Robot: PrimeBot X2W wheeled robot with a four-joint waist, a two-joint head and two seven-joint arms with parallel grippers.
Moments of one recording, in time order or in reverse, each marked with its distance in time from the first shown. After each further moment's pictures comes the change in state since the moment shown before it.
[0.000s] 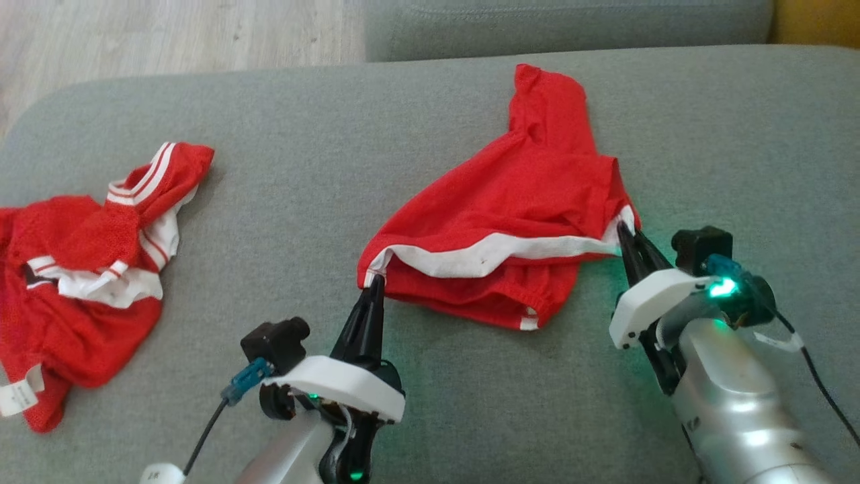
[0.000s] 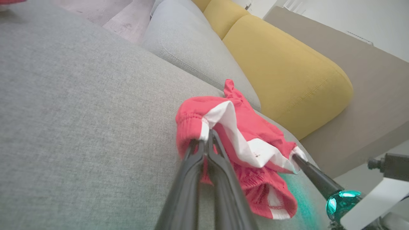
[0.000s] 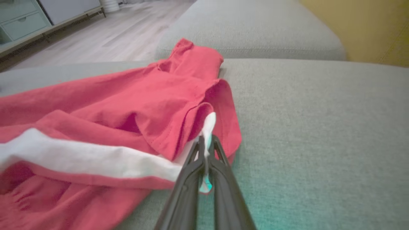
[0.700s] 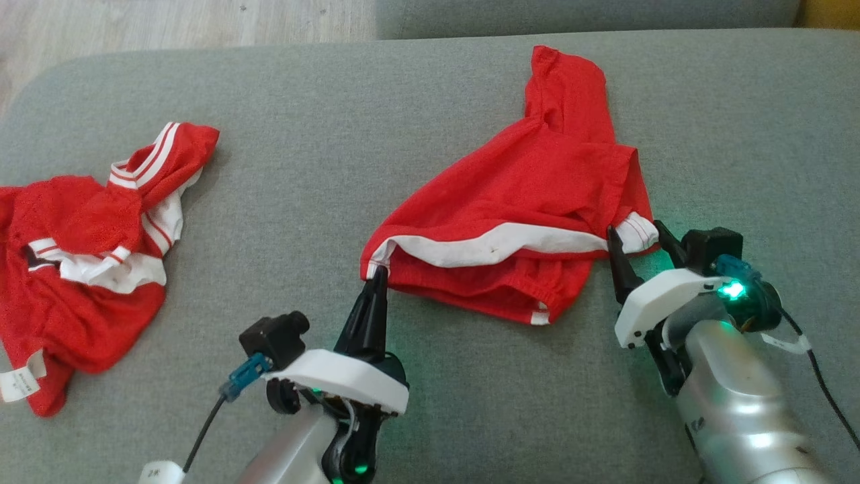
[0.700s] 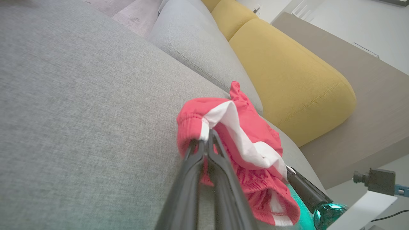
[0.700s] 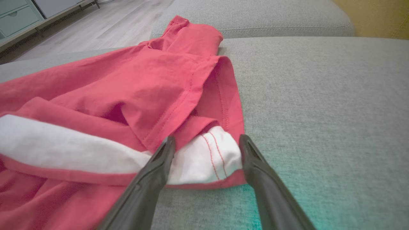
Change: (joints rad) left arm -0.003 -0.007 0.000 -0.036 -0.042 -0.001 0.000; right arm 0.014 0.001 -0.040 -0.021 0.009 0.000 0.026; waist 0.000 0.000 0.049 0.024
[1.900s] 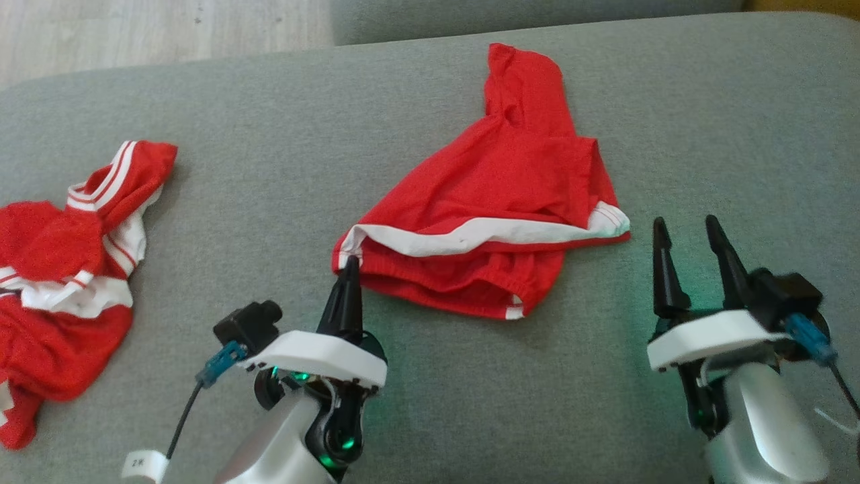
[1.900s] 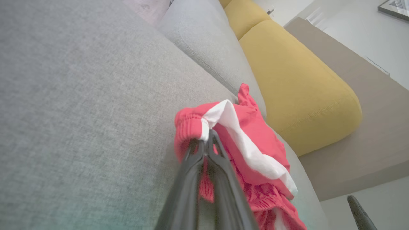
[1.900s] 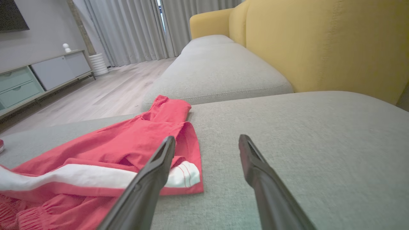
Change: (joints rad) left arm -0.052 0.000 0.030 0.086 -0.183 0.008 0.000; right arm 0.339 0.002 -0.067 -0.604 0.082 0.000 -0.029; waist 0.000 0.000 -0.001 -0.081
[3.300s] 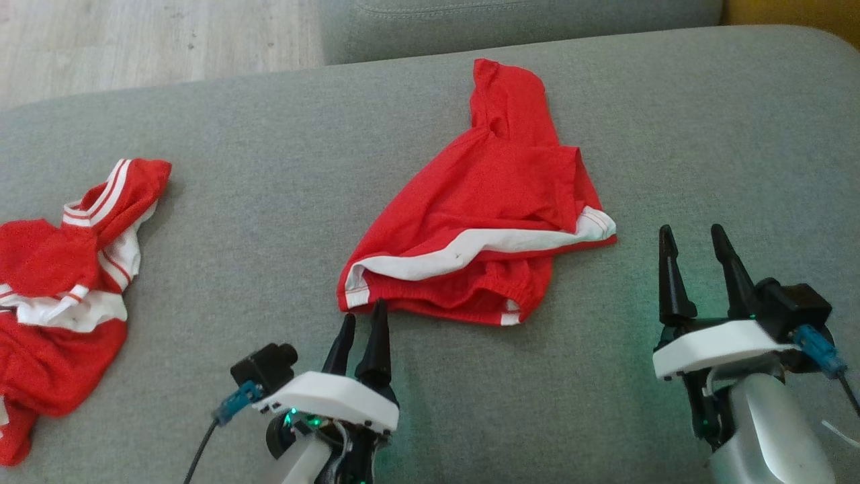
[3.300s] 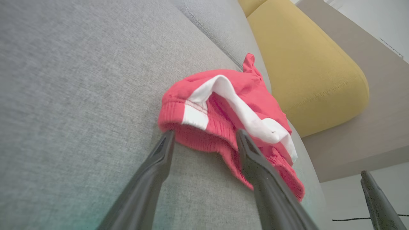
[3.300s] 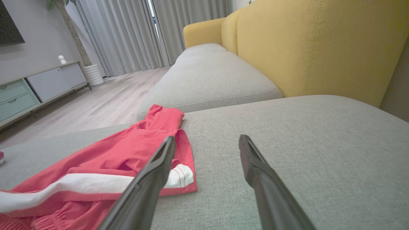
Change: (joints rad) left arm 0.123 0.004 -0.026 -0.091 0.024 0.074 0.042; right arm 0.020 0.000 -0.002 -0.006 0.021 0.000 0.000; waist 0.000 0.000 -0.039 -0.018
